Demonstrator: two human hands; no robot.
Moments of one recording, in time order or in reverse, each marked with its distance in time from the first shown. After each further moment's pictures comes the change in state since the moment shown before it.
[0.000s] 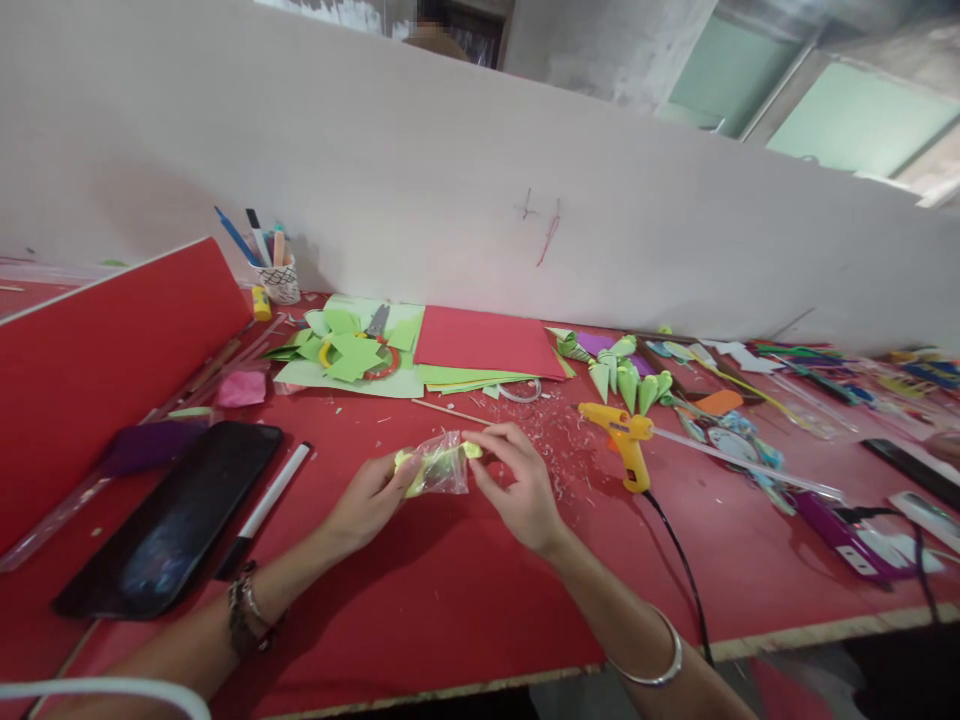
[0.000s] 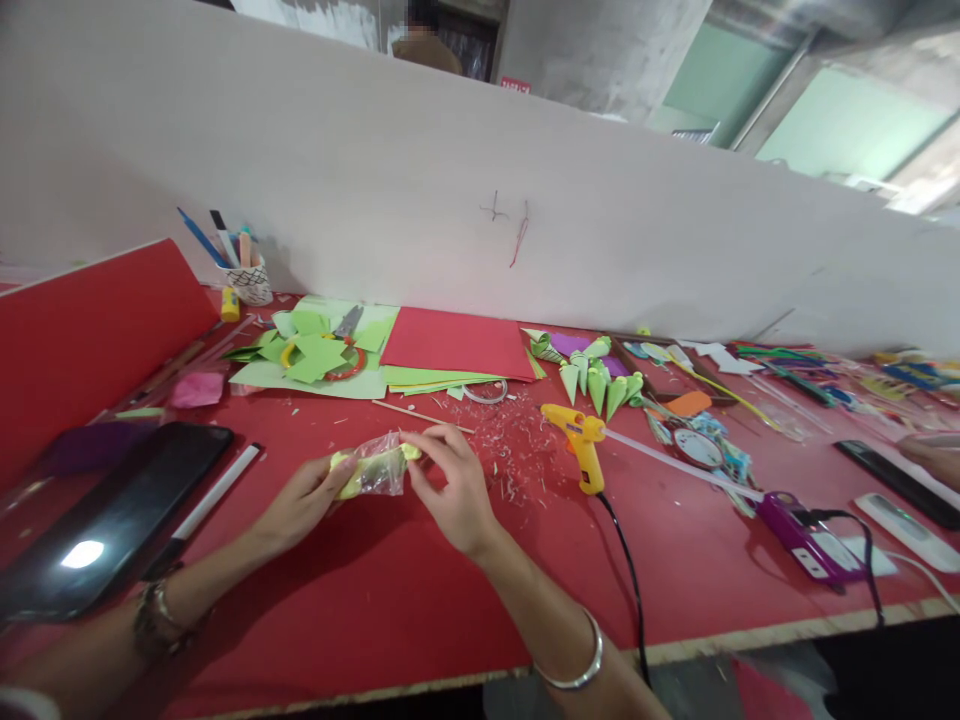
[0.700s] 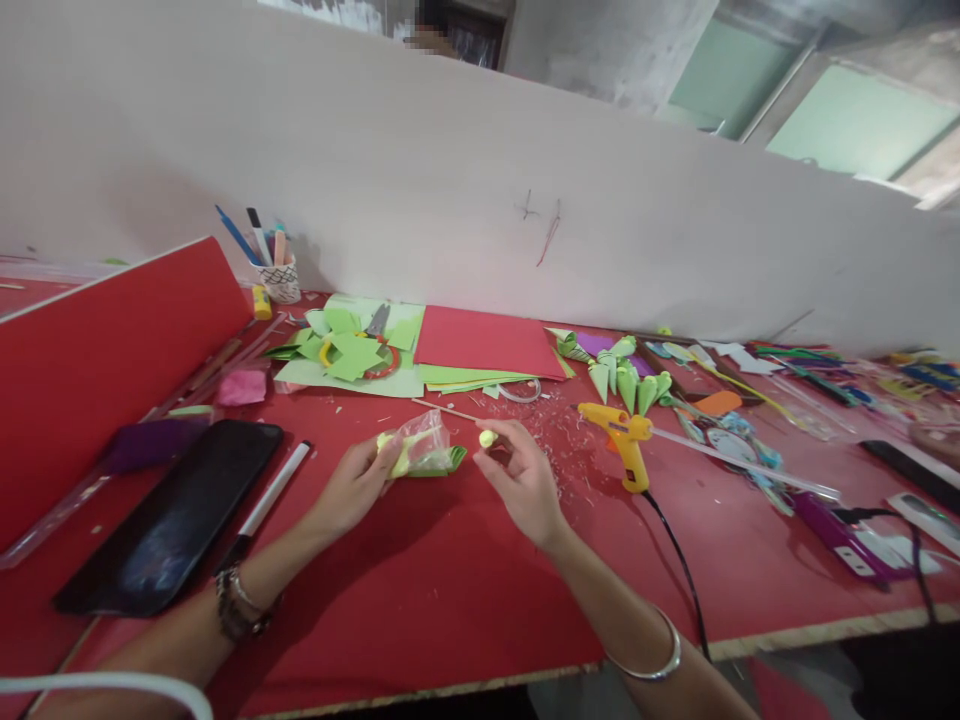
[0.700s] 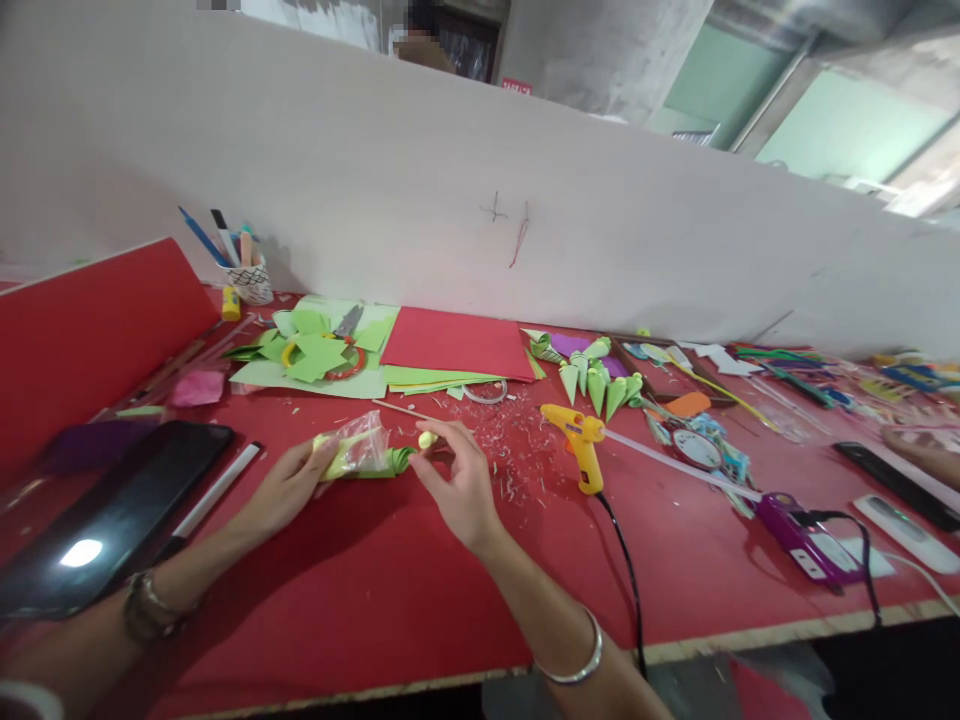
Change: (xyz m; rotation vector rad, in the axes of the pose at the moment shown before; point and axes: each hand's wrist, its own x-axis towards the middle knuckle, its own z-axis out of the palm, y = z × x) left_hand 0.006 -0.005 -0.013 0.053 0.069 -0.055; right_hand 0.000 0.006 0.002 0.214 0.086 0.160
